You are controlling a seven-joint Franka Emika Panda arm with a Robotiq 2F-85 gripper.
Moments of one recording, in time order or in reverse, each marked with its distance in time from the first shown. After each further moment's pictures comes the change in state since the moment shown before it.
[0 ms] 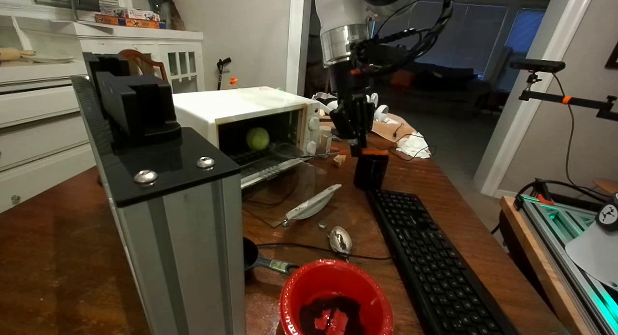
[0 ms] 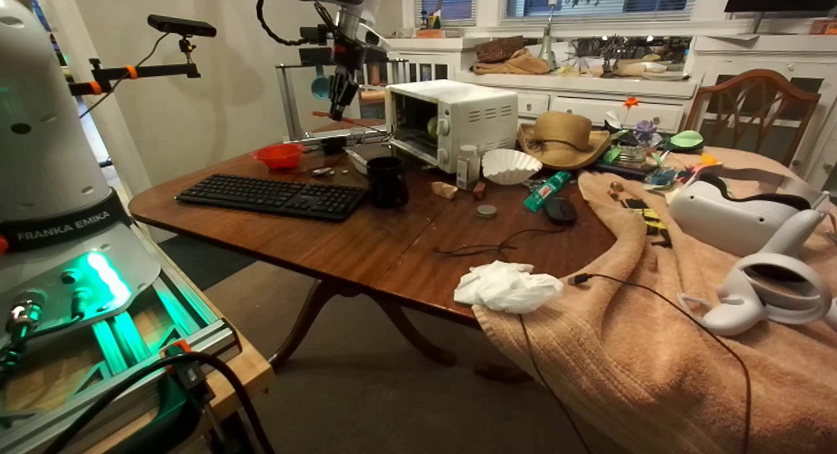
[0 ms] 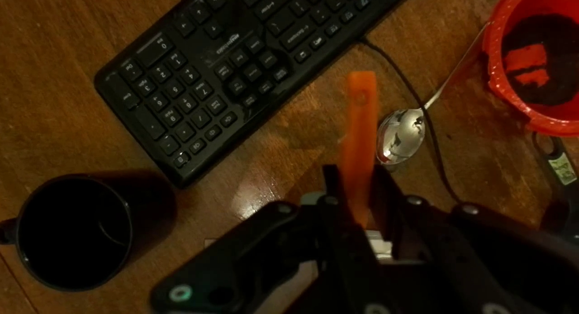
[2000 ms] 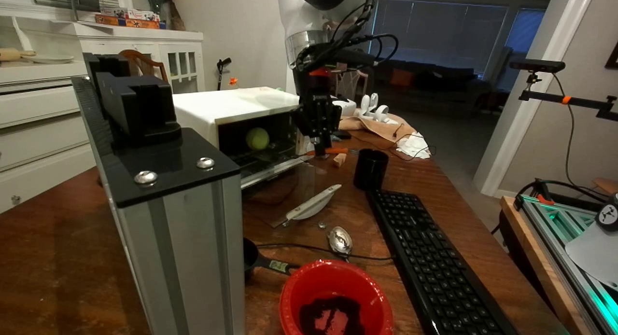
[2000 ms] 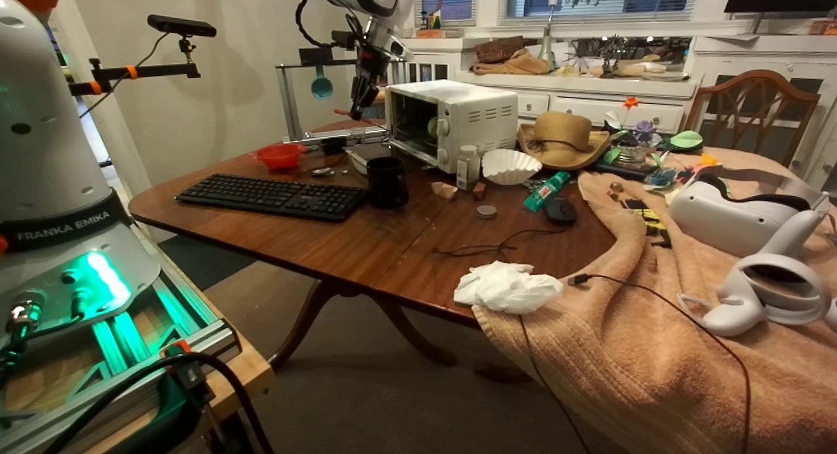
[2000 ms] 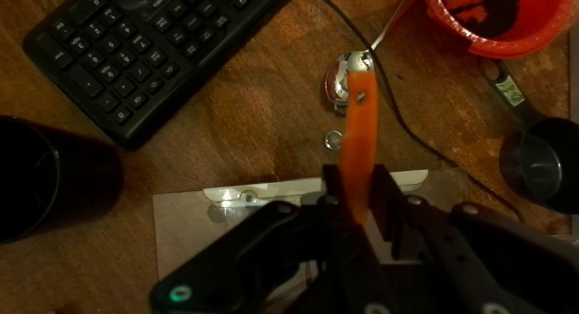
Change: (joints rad) arm -0.001 0.245 -0.034 0.336 0.097 -0.131 0.025
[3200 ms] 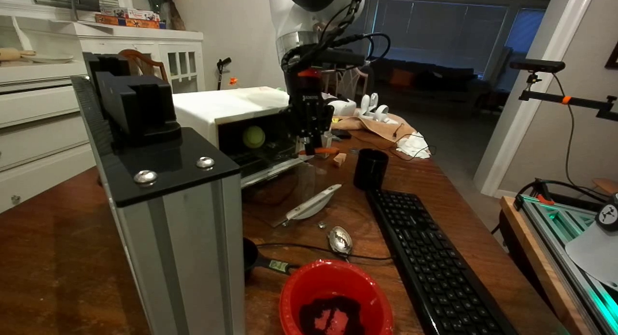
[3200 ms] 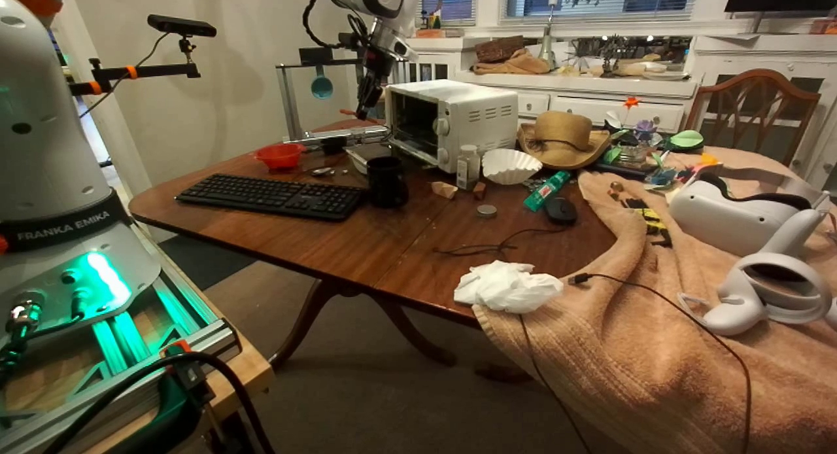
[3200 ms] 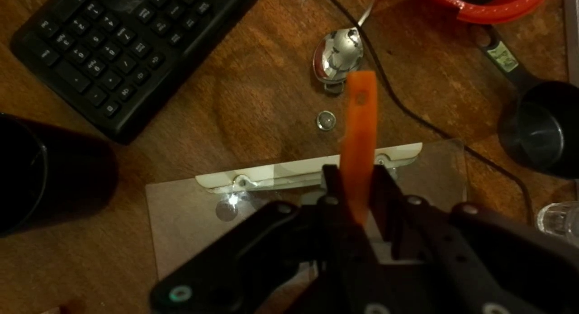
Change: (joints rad) arm 0.010 0.060 -0.008 0.089 -0.002 -0.021 0.080
